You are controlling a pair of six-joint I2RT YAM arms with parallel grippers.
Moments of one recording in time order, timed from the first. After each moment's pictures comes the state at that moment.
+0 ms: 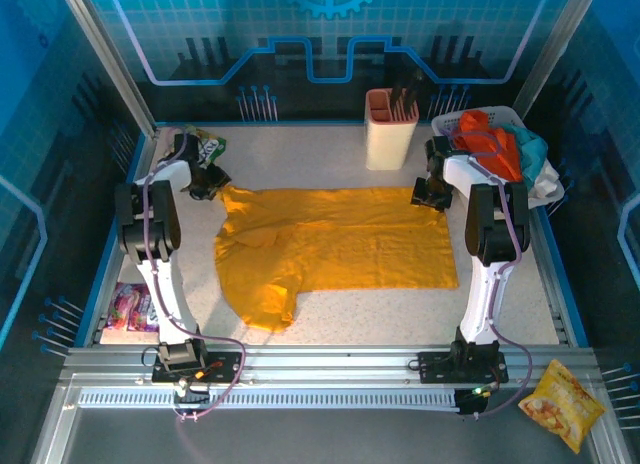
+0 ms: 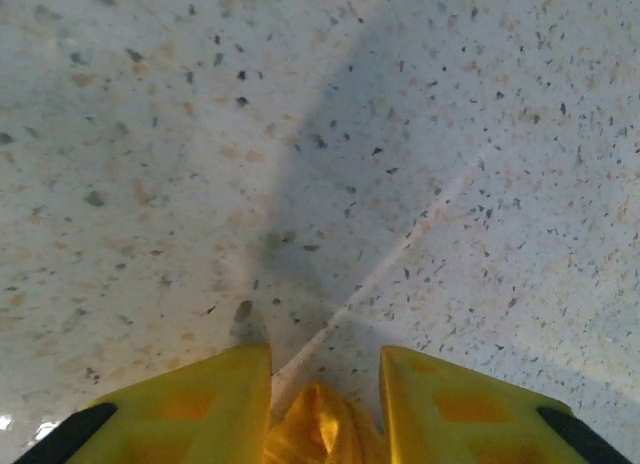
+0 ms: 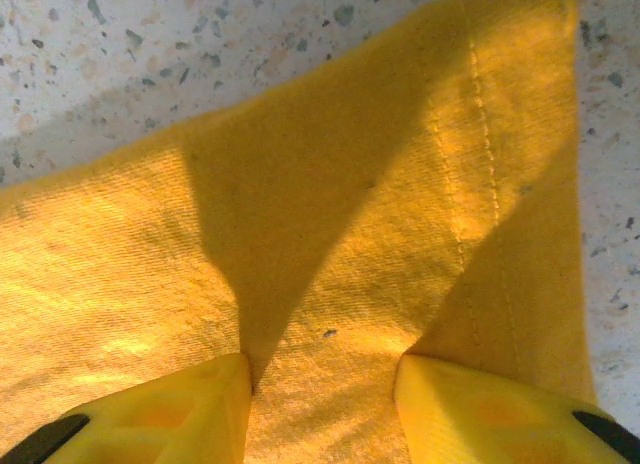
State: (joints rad) left arm 0.18 2.16 1.53 -0.46 0.30 -0.66; right arm 0.04 2.12 1.56 -0.82 0.01 0.38
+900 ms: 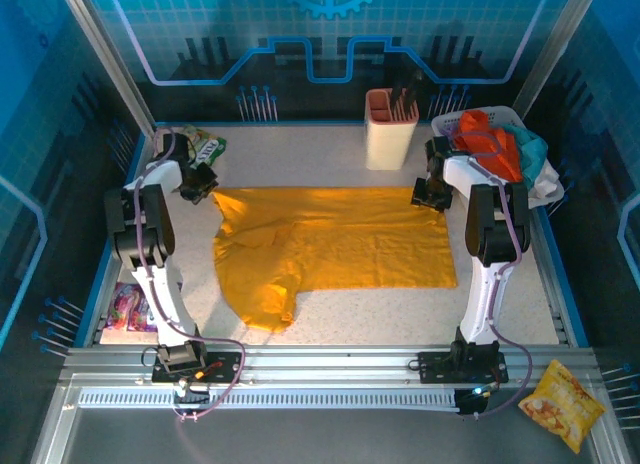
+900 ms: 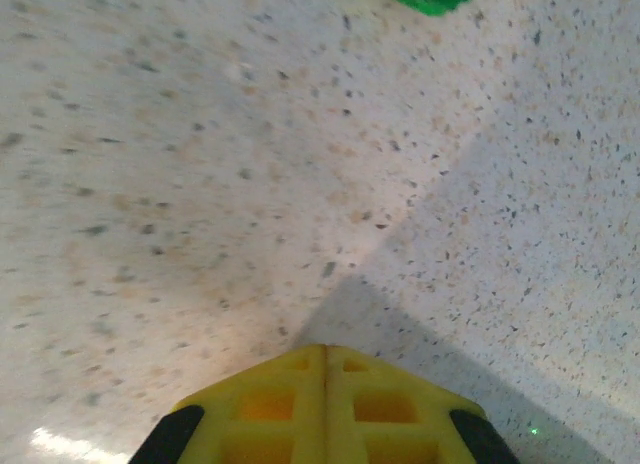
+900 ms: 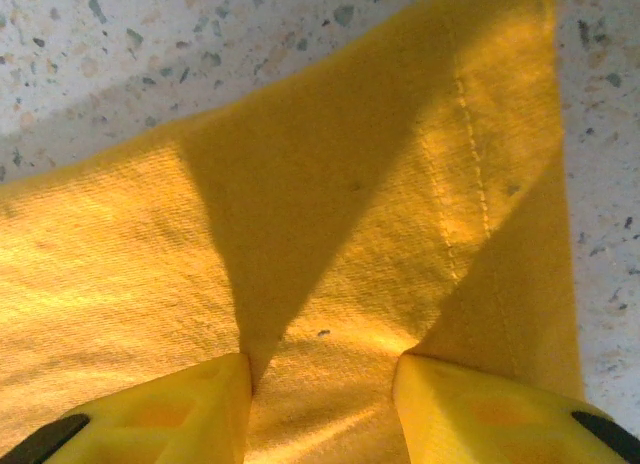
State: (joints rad) left arm 0.23 2.08 1.49 -0.54 0.25 -0.66; right arm 0.04 2.11 1.54 -0.81 0.01 0.38
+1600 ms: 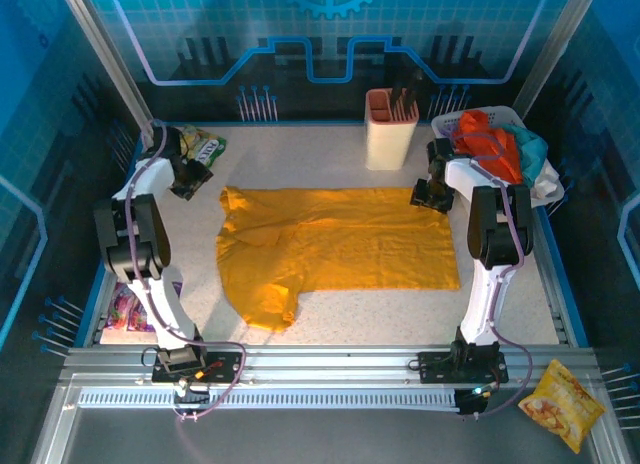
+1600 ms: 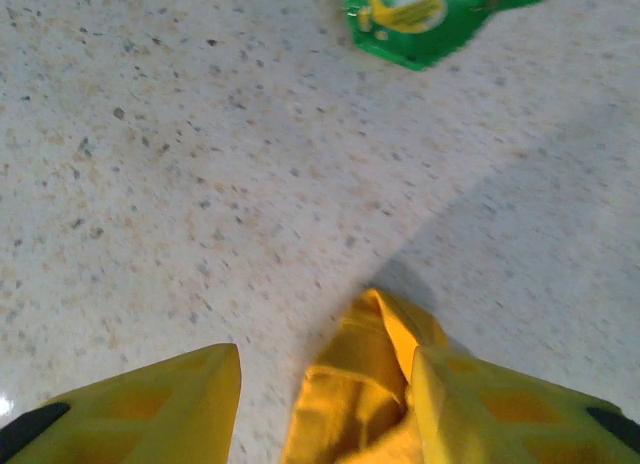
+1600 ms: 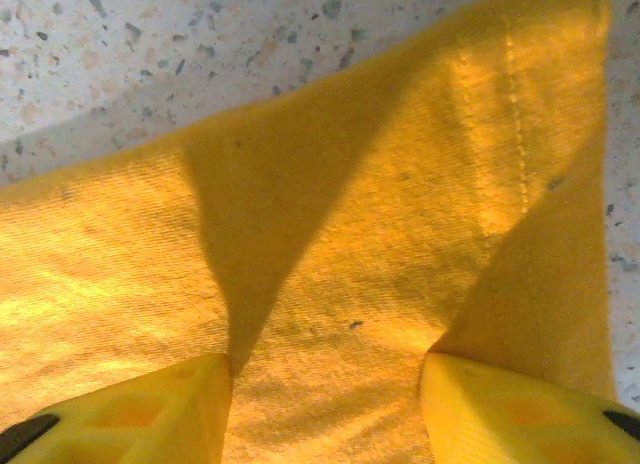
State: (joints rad) left arm 0.22 1.92 1.46 -0.61 0.15 -0.64; right arm 0.04 2.08 1.50 -0.77 0.01 0.37
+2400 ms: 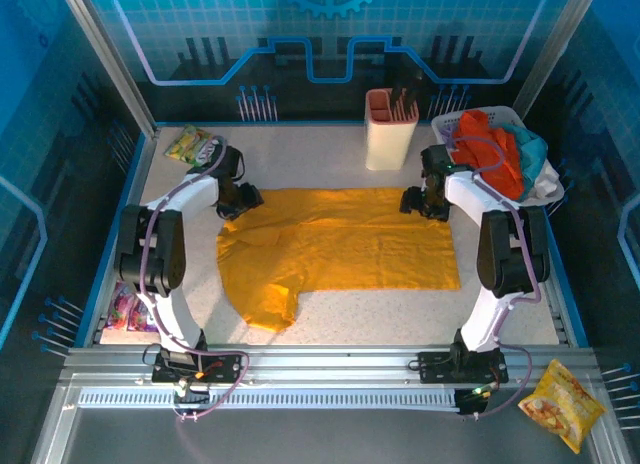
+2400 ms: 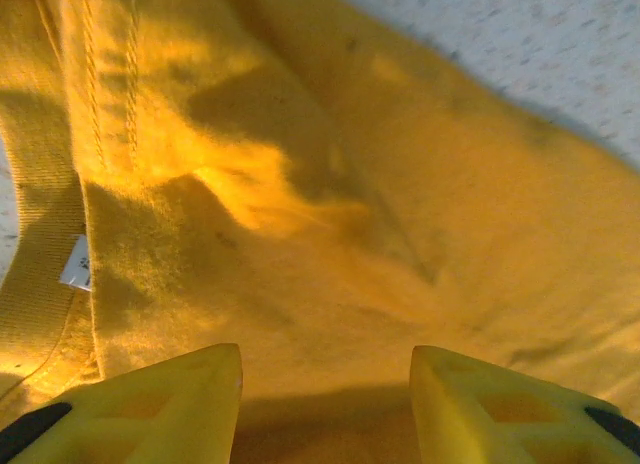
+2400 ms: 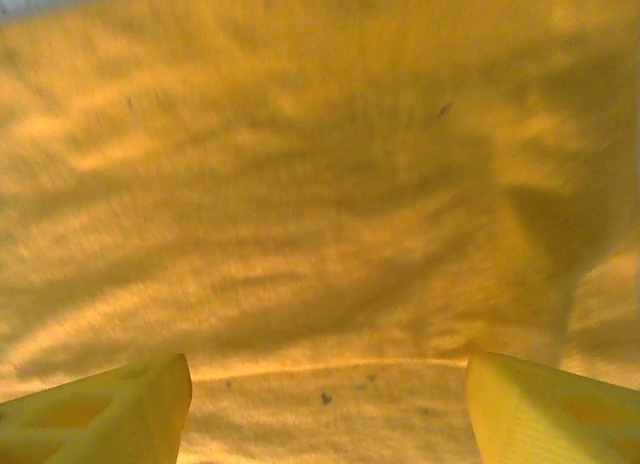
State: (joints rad) left arm -0.08 1.85 1.26 -0.61 0.15 -0.62; right arm 0.13 1.82 1.28 -0.74 -0.02 0.36
